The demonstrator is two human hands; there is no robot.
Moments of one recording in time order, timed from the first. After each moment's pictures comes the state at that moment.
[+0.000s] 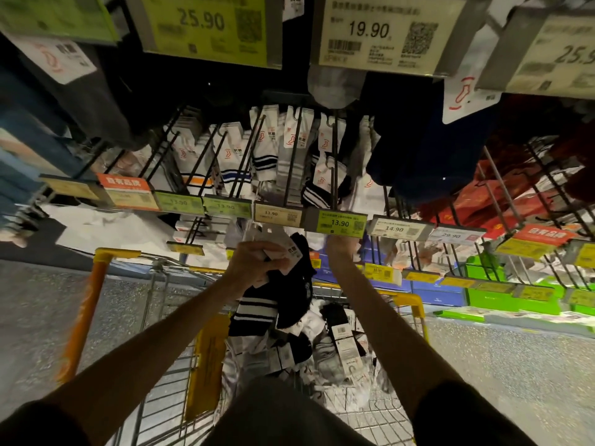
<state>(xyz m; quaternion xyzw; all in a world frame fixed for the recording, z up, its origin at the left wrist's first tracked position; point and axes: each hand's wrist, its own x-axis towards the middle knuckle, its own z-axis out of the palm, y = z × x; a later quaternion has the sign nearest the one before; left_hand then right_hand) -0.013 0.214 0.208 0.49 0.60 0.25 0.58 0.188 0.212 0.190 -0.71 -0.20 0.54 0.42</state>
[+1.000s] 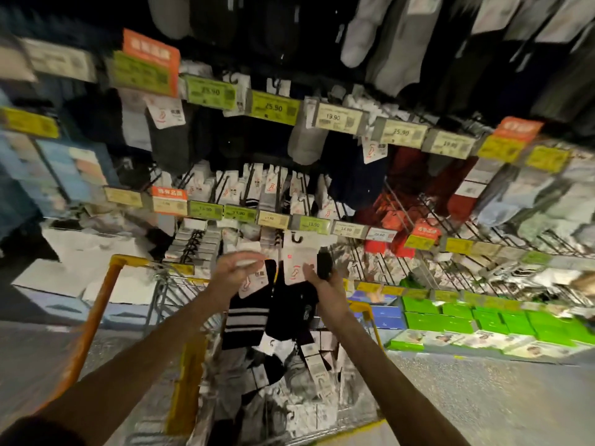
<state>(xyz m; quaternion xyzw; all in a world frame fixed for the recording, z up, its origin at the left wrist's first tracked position) -0.079 0.097 0.309 0.55 0.44 0.41 0.58 0.116 0.022 0.310 -0.59 -0.24 0.51 0.57</state>
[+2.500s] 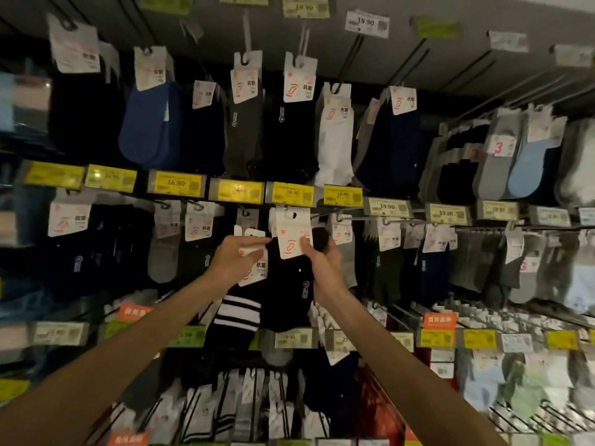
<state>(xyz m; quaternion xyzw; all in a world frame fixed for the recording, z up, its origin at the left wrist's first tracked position) -0.014 0.231 0.705 0.74 0.32 0.49 0.32 0.164 0.194 0.689 -0.38 -0.40 0.34 0.76</state>
